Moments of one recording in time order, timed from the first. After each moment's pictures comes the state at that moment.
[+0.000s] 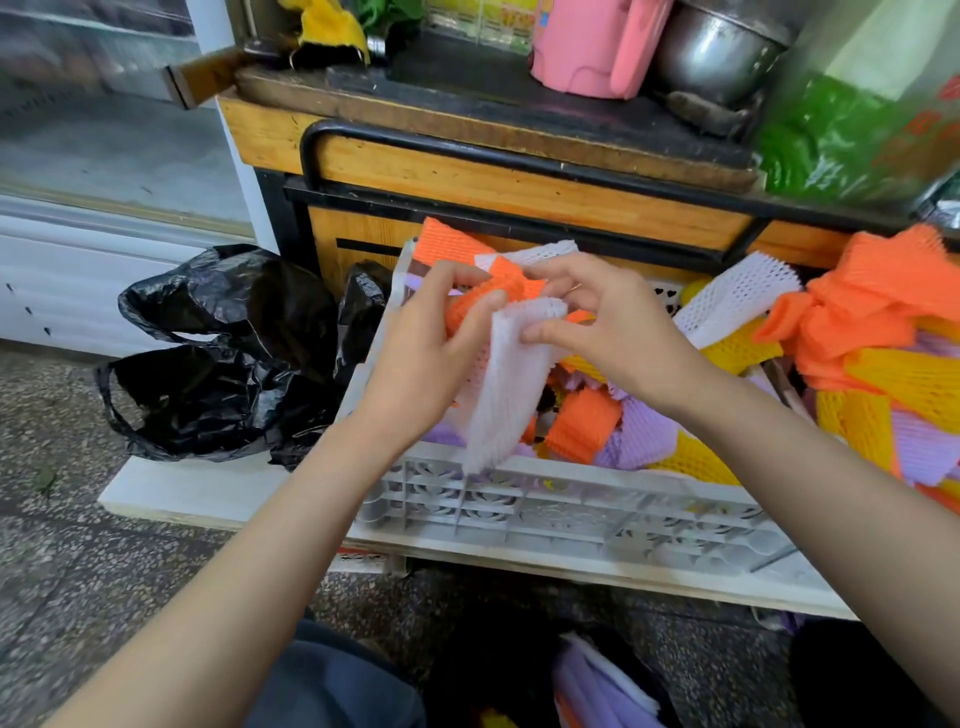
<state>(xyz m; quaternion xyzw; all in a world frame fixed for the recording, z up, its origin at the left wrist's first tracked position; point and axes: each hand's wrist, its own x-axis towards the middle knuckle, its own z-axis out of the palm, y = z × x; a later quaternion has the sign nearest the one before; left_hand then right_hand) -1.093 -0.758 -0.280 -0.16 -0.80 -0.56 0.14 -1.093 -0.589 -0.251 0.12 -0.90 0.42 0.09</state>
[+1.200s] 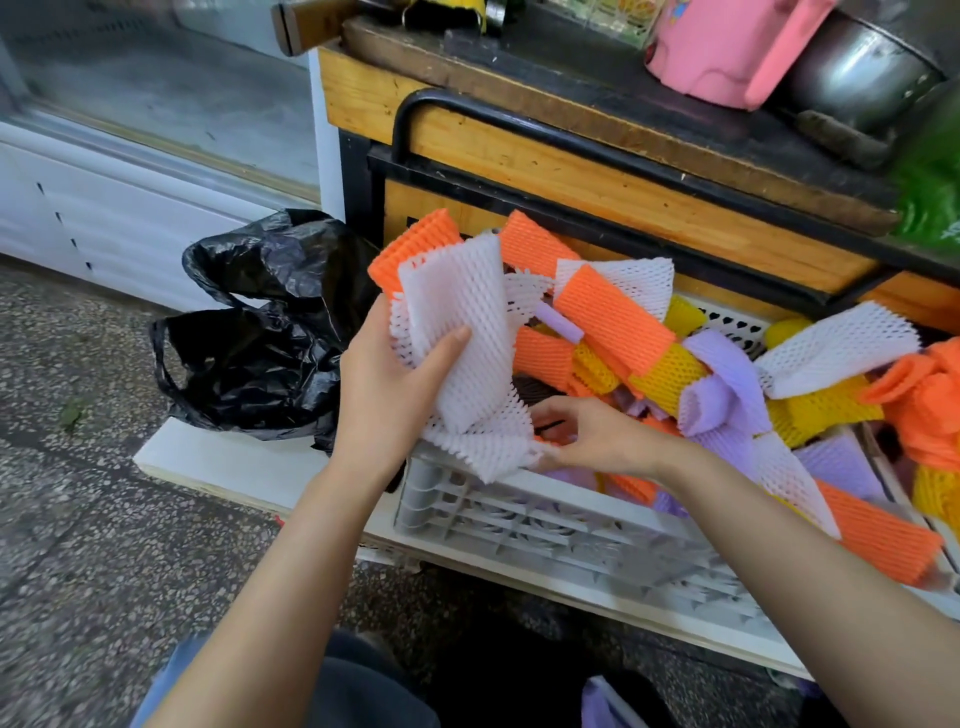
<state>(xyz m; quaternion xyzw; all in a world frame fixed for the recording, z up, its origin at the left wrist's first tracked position) -1.110 -0.831 -0.334 -0.01 -0.73 -0.66 0.19 -1.138 -0.616 -0.354 0.09 -0.91 0.31 -0.26</state>
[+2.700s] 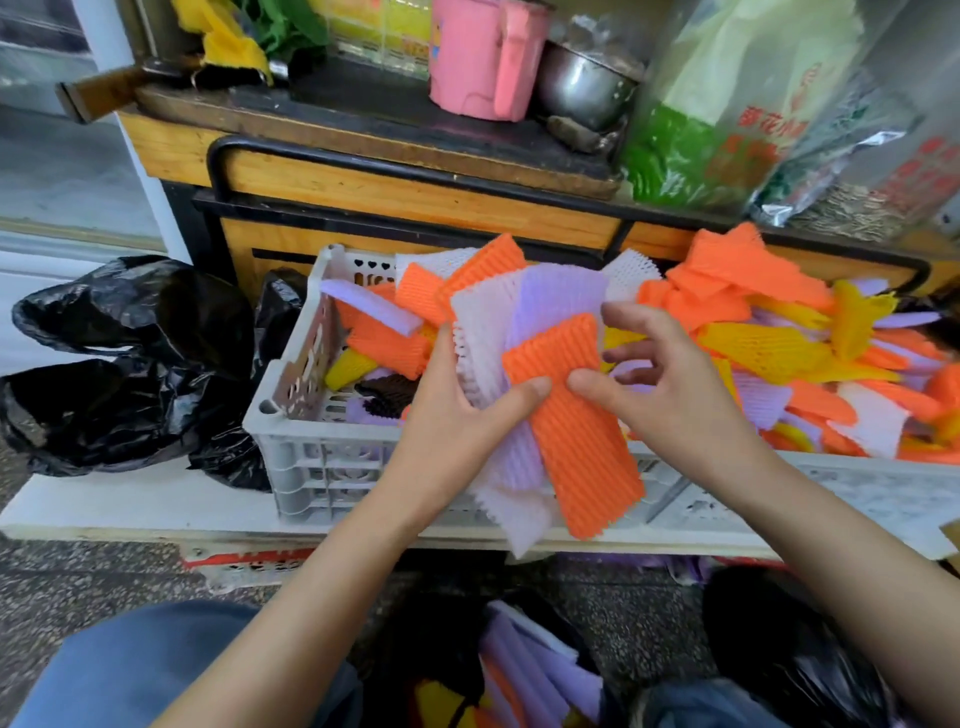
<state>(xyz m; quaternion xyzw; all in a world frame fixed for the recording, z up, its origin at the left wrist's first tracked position) -0.995 -0.690 -0.275 -0.21 -0.59 -0.78 -0.02 -0.963 -0.522 -0.241 -0.01 -0.88 0.44 0.18</state>
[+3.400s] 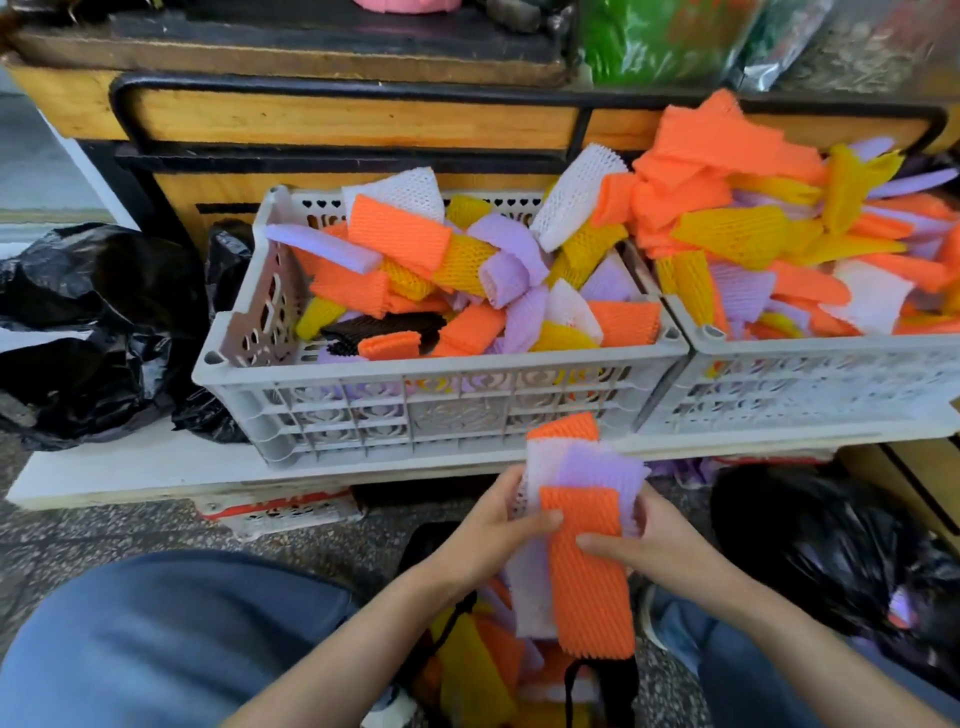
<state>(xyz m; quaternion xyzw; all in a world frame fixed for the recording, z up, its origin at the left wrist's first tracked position) -0.926 -0.639 -0.437 -0.16 -0.57 -0.71 -0.38 -0.848 -0.460 -0.418 -0.17 -0.77 0.61 -0.06</state>
